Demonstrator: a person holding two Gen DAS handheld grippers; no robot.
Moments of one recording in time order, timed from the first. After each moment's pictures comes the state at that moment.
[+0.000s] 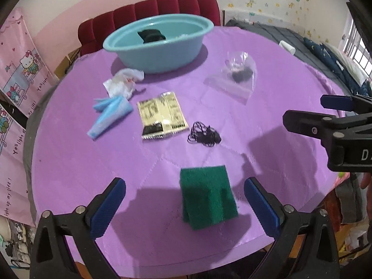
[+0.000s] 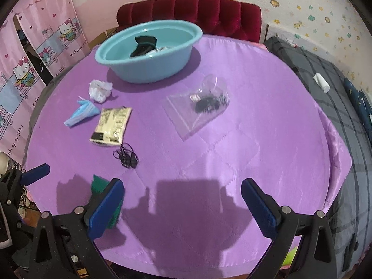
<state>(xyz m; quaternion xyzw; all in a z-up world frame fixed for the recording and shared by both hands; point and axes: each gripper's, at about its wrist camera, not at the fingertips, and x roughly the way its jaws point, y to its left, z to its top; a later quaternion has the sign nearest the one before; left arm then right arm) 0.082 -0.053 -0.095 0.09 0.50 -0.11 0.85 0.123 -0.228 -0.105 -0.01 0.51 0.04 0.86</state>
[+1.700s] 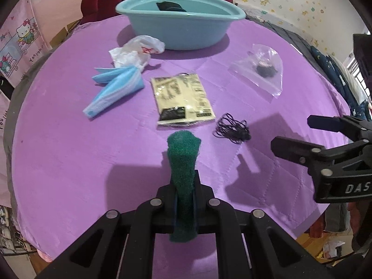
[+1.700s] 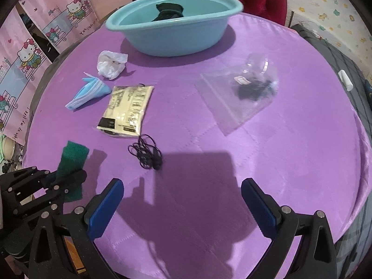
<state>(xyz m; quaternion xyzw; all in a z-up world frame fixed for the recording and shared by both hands) 0.121 0.002 -0.128 0.02 0.55 -0.12 0.83 0.166 -0.170 -0.151 -0.01 0.57 0.09 0.82</state>
